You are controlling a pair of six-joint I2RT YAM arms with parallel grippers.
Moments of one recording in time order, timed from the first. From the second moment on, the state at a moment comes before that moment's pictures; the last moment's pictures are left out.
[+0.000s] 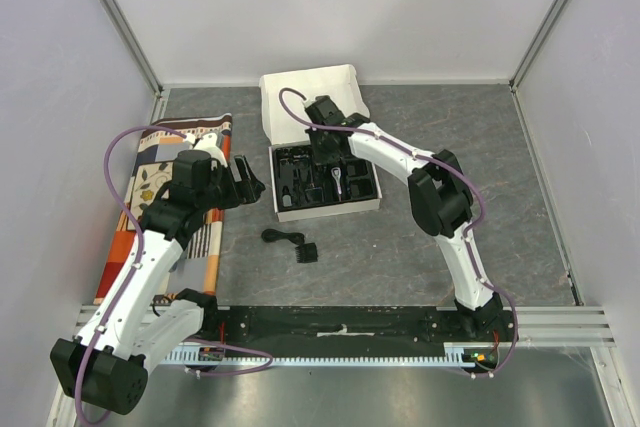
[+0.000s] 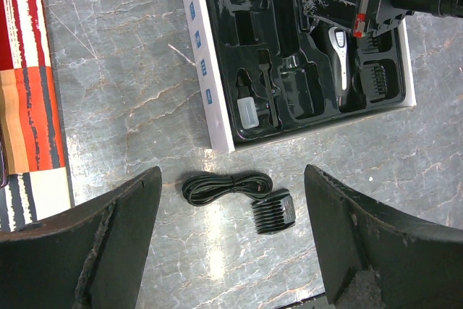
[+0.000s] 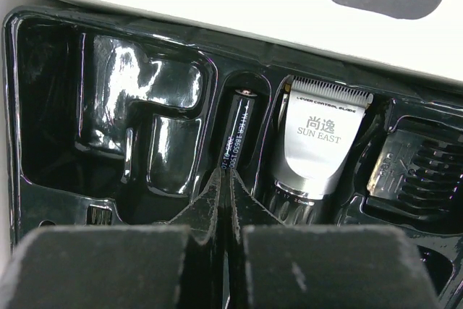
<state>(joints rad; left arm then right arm) -0.26 0.90 0.84 -0.57 0.09 -0.43 0.68 2.26 1.93 -0.63 0.08 0.34</state>
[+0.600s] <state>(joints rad) -0.25 0.90 0.84 -0.57 0.09 -0.43 0.68 2.06 1.81 -0.60 0.14 0.30</state>
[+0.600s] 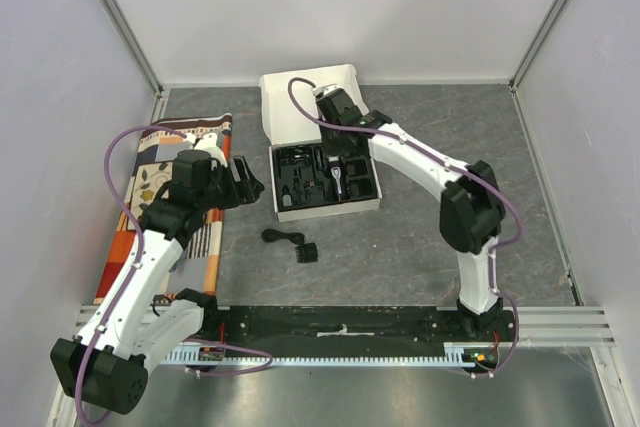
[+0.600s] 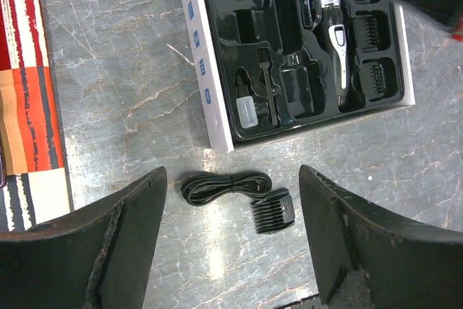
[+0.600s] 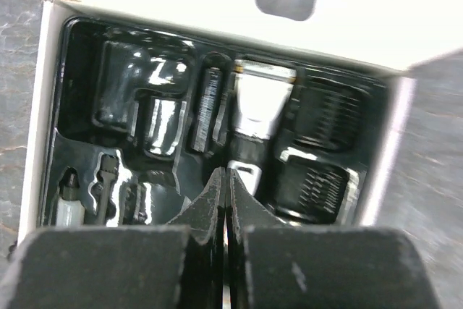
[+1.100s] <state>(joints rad) -0.53 1.06 0.85 -0.60 0.03 -0.38 0.81 1.51 1.14 -0.35 0.39 0.25</state>
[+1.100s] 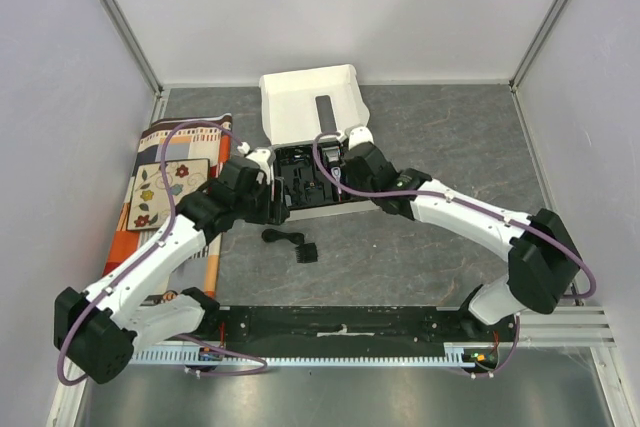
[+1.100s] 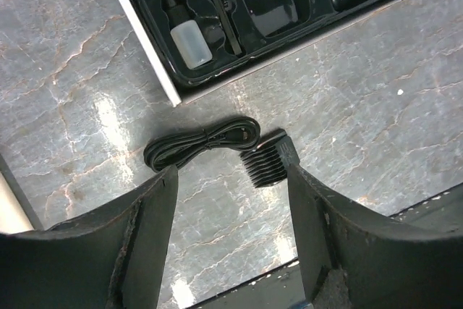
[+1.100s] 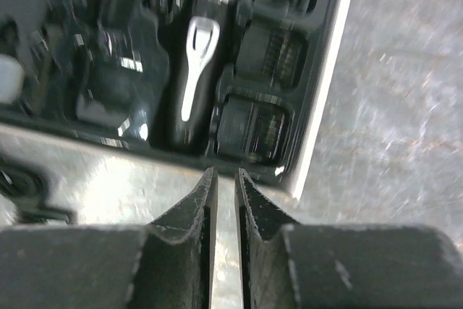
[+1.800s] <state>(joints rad) -0.58 1.32 0.79 -0.70 -0.25 -0.58 0.81 1.26 0.87 -0.28 0.21 0.28</state>
